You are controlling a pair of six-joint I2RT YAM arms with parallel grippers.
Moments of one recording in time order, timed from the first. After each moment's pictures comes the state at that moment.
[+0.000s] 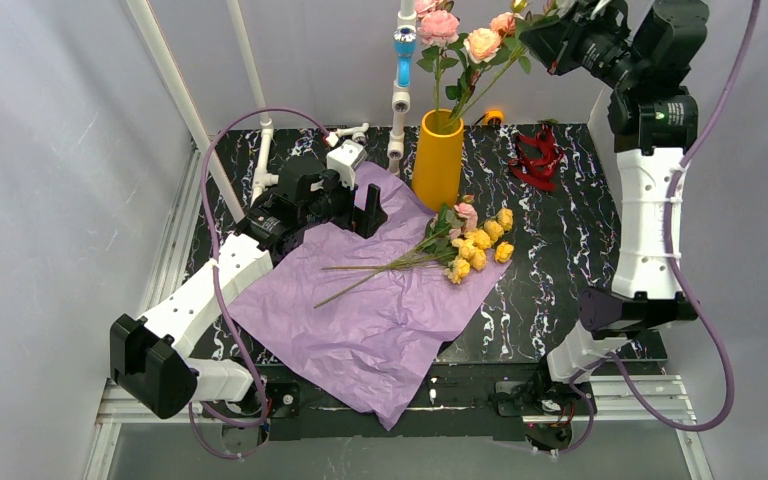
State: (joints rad) left arm -0.56 1.29 1.17 -0.32 0.22 -0.08; right arm 0.04 1.65 2.31 -0.54 -0.62 0.17
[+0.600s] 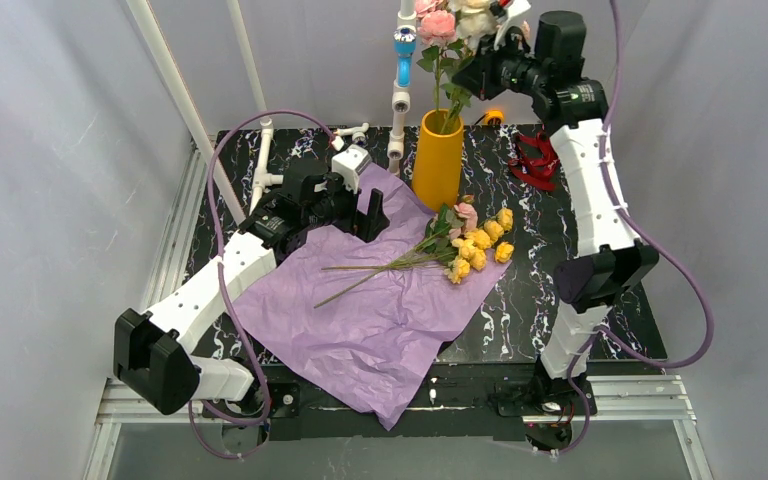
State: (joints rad) left arm -0.56 1.31 1.15 -0.32 0.26 -0.07; right arm 0.24 1.86 2.31 -0.64 -0.58 -0.02
